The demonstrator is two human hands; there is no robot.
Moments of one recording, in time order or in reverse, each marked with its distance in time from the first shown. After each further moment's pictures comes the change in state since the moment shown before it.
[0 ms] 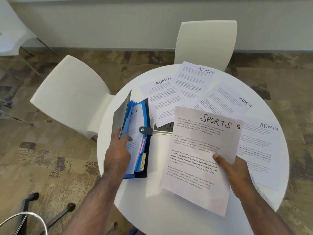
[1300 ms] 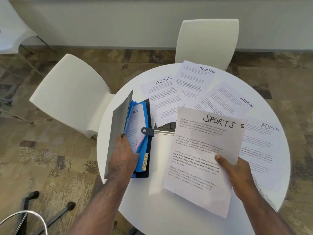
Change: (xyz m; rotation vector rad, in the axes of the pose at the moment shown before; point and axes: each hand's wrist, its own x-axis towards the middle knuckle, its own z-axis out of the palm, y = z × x) left_hand -0.004 0.006 0.022 0.181 -0.015 -0.103; right_hand -0.004 -0.008 -0.001 -0.010 0.016 0.014
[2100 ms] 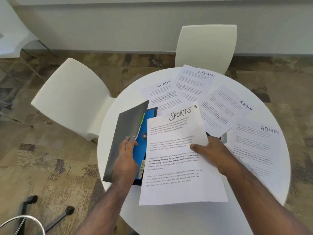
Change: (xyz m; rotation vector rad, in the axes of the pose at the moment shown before) left_hand -0.018 -0.004 -0.004 -0.328 -0.009 0.134; right_hand 0.011 -0.074 0.063 -0.270 -0.375 -0.023
